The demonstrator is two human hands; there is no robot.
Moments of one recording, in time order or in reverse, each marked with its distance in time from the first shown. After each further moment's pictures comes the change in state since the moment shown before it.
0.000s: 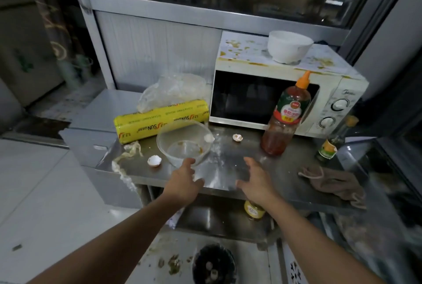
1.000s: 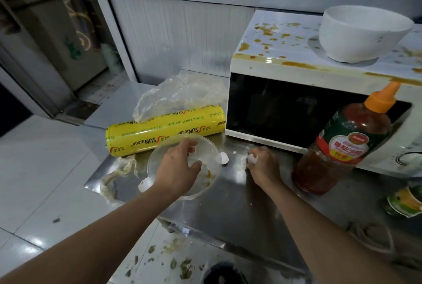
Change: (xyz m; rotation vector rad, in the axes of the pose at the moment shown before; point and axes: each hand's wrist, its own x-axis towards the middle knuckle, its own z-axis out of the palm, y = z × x) left_hand 0.122 0.036 -0.015 0.227 0.338 0.058; right_hand 0.208 0.008 0.027 -0.140 0.103 -0.238
